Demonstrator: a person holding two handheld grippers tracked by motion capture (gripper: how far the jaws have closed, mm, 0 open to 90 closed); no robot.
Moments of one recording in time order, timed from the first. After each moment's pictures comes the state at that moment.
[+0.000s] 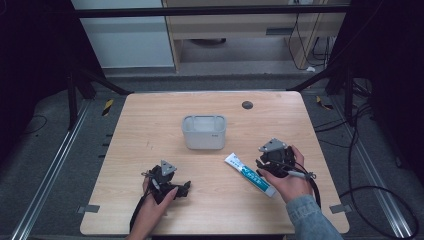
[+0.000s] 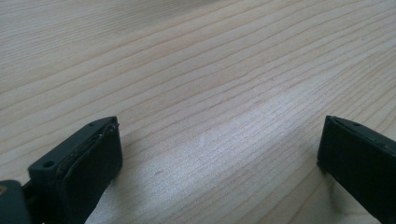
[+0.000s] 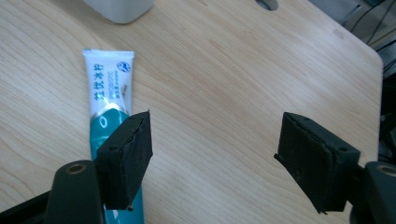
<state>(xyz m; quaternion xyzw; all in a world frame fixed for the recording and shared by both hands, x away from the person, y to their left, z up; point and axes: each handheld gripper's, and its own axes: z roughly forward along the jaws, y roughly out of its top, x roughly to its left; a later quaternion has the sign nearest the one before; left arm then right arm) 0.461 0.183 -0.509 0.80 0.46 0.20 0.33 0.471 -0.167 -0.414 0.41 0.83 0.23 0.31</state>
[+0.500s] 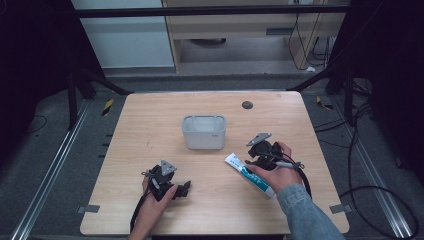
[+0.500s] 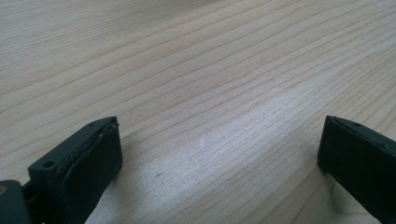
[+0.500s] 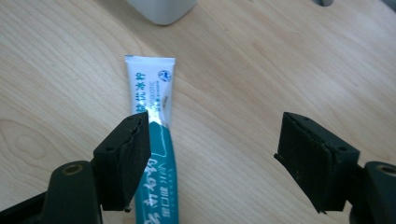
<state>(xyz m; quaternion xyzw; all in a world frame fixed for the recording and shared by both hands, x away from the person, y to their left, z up) 0.462 0.183 -0.509 0.81 0.45 0.20 0.33 0.489 -0.141 -0.410 0.40 0.86 0.22 0.24</state>
